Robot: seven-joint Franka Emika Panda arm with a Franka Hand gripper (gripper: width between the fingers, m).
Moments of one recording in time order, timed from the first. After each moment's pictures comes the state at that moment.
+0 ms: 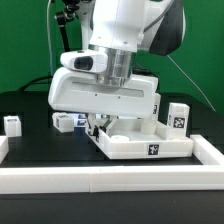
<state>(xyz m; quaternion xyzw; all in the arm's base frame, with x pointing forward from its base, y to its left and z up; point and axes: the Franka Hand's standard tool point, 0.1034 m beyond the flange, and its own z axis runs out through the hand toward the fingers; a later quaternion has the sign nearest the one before) 0.499 -0.034 0.026 0.99 0.14 0.00 0.08</state>
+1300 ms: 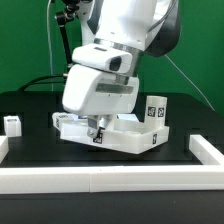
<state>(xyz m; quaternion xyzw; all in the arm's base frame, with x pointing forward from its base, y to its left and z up) 0.540 -0.033 0.039 0.86 0.50 -0.03 0.13</state>
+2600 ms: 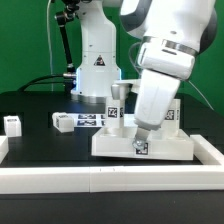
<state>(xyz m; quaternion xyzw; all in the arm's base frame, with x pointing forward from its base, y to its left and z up) 0.605 0.030 0.042 0.77 0.62 -0.05 0.14</state>
